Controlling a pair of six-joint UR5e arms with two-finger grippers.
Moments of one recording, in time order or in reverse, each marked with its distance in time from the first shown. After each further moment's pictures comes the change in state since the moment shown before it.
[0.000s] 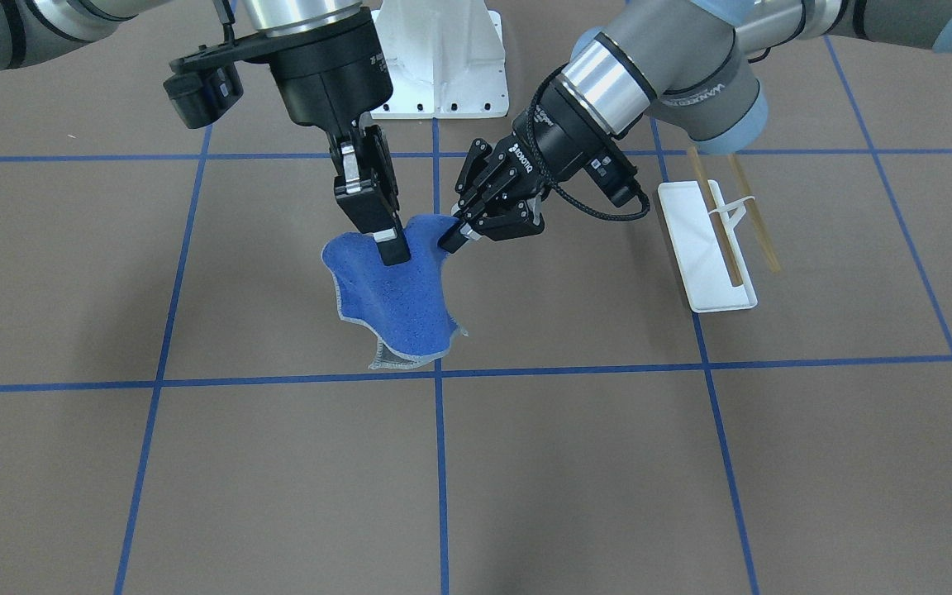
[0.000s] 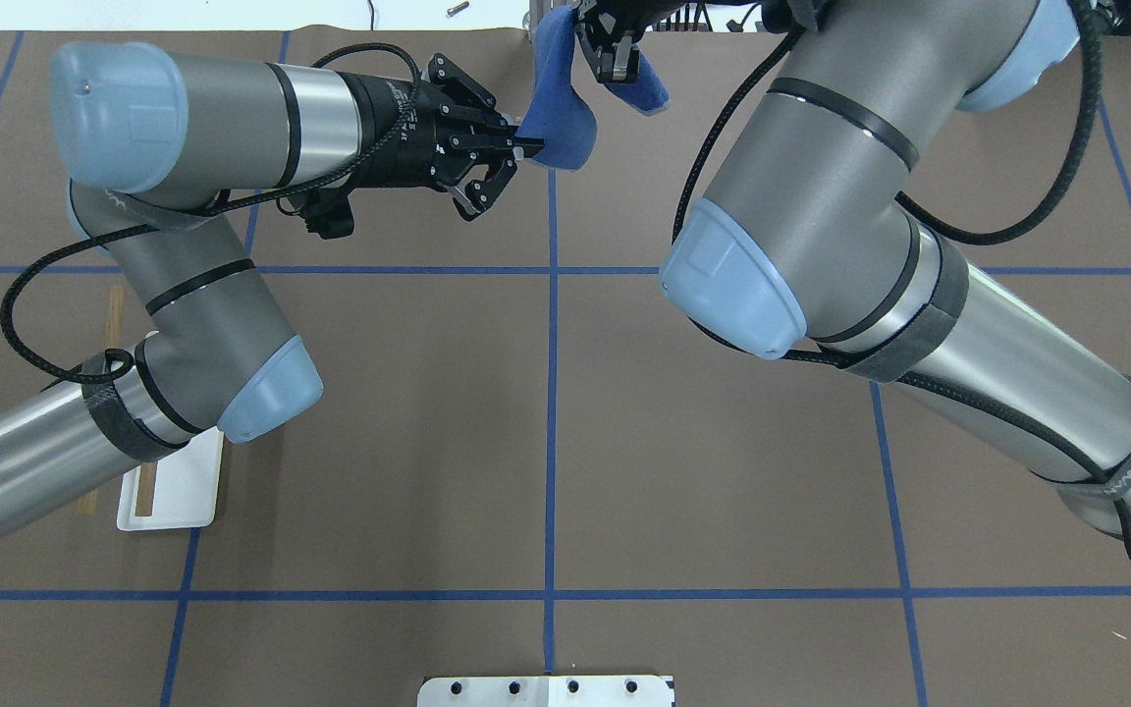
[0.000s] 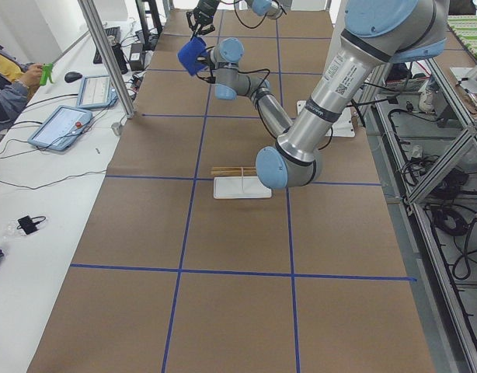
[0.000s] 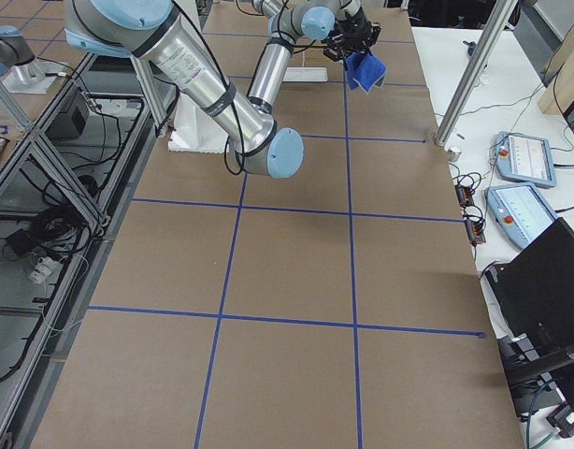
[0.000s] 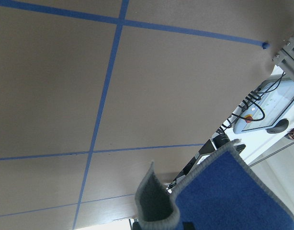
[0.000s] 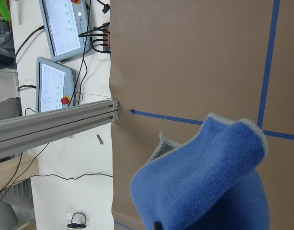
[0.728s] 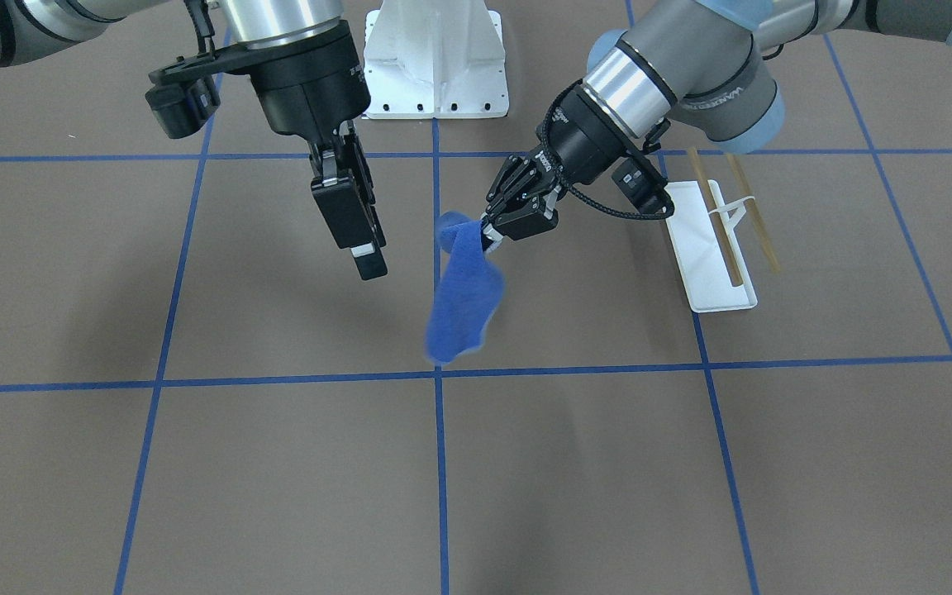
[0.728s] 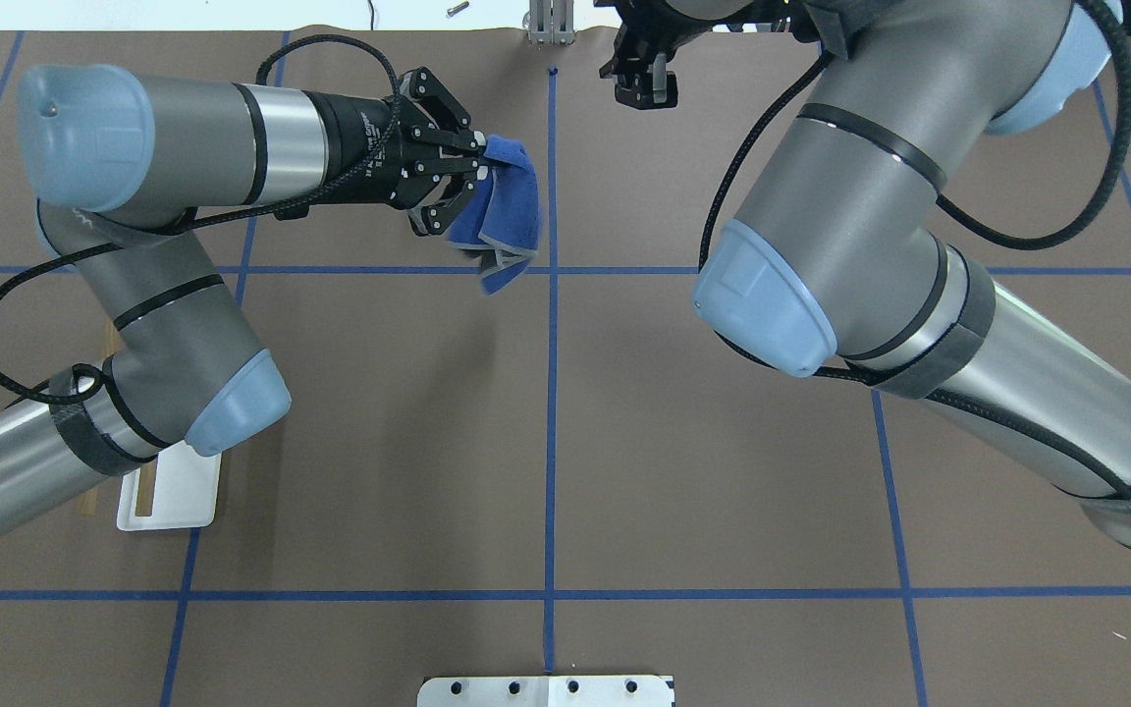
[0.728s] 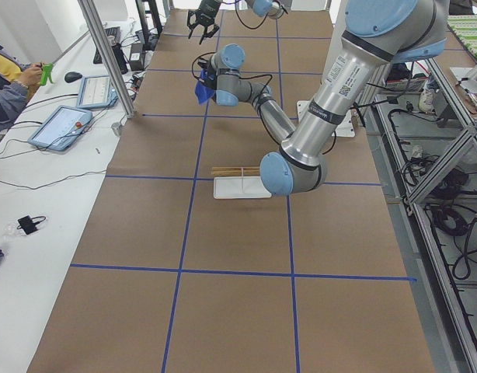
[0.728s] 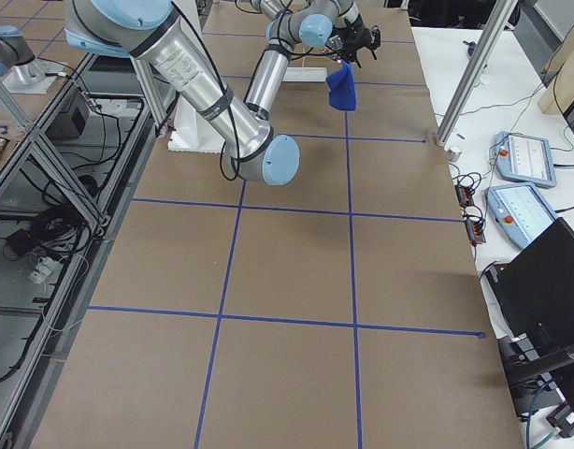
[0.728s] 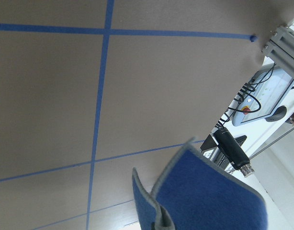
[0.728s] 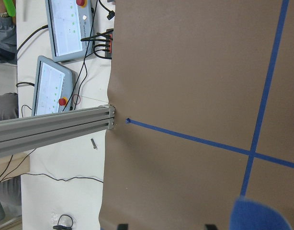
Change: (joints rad) left arm -0.004 0.087 -0.047 0.001 0.001 0.442; right arm 0.000 -0.073 0.055 0.000 -0.001 -0.103
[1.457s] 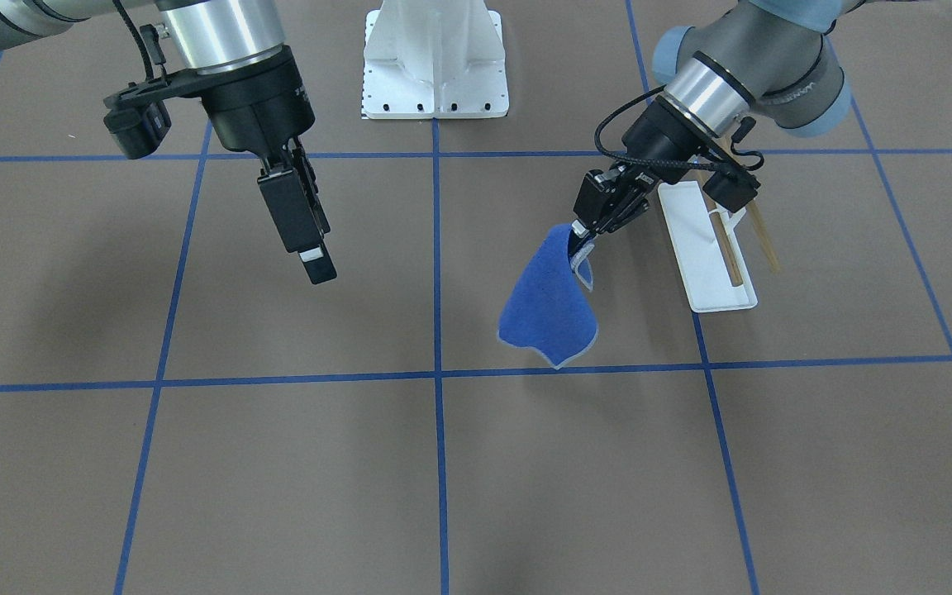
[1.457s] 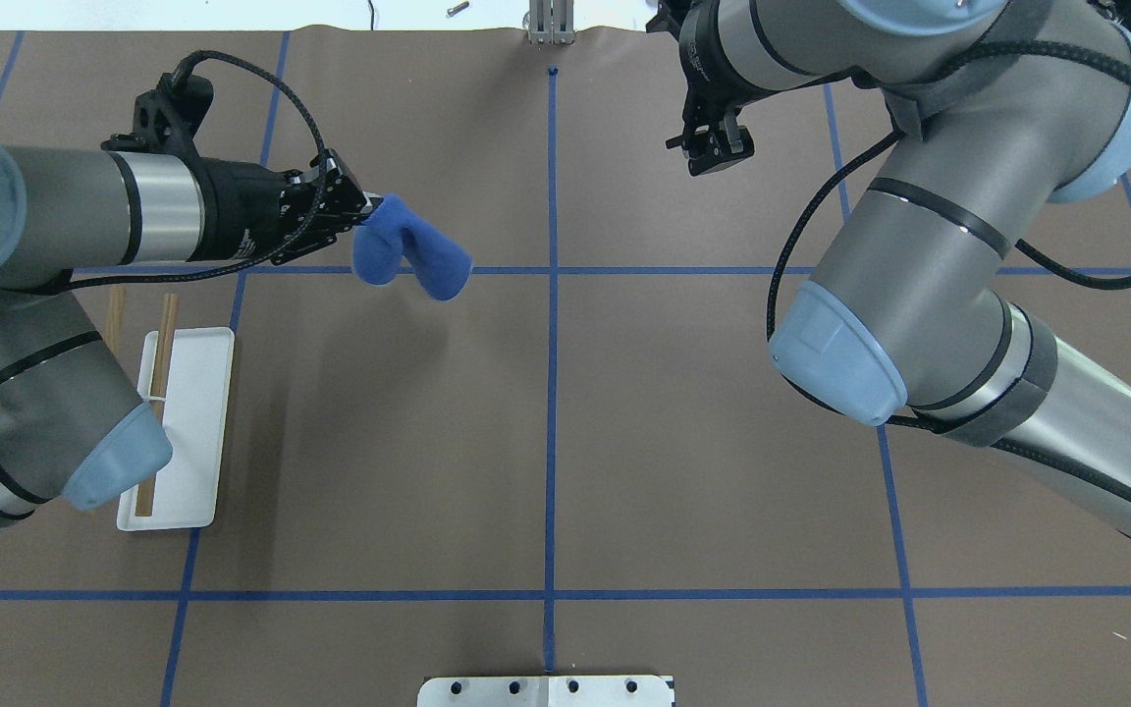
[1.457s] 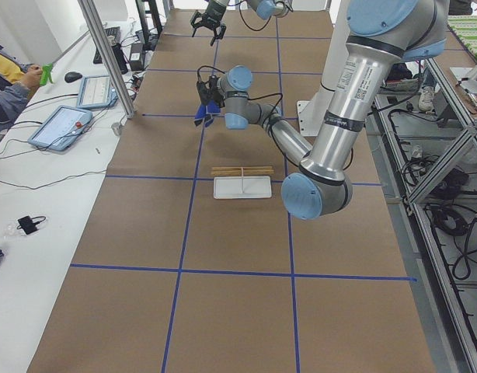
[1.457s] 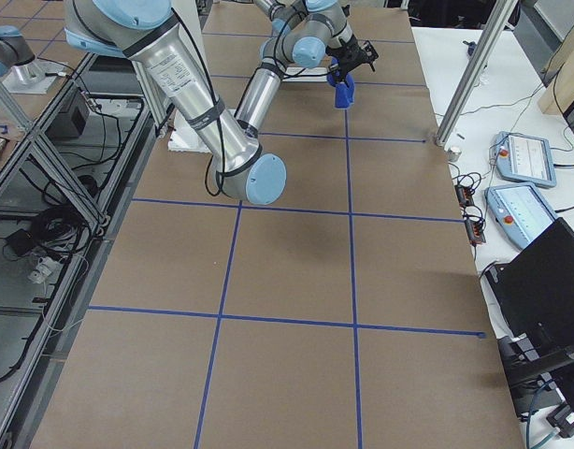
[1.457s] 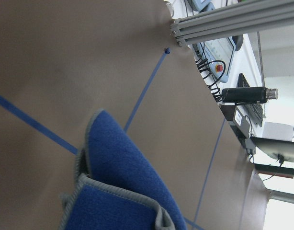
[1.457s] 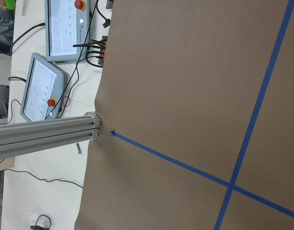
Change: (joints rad) left arm -0.014 0.232 -0.108 0.004 0.004 1.083; right arm -0.011 -0.137 0.055 0.083 -0.001 -0.089
